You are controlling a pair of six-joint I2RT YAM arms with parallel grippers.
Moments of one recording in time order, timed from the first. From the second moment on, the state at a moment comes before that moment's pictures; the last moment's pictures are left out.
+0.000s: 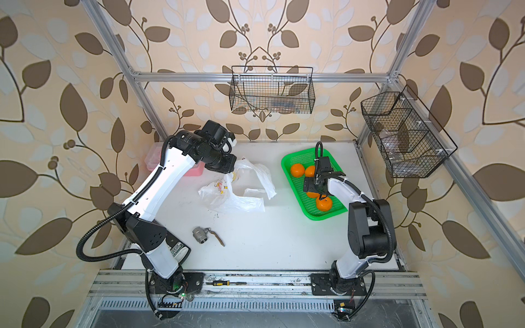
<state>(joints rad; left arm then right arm) -0.47 1.74 2.01 -1.34 0.13 -0.22 0.10 1.67 1.09 -0.53 0.10 0.27</state>
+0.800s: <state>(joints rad) -0.47 1.74 2.04 -1.35 0.14 -0.21 0.24 1.16 1.01 -0.46 -0.05 0.34</state>
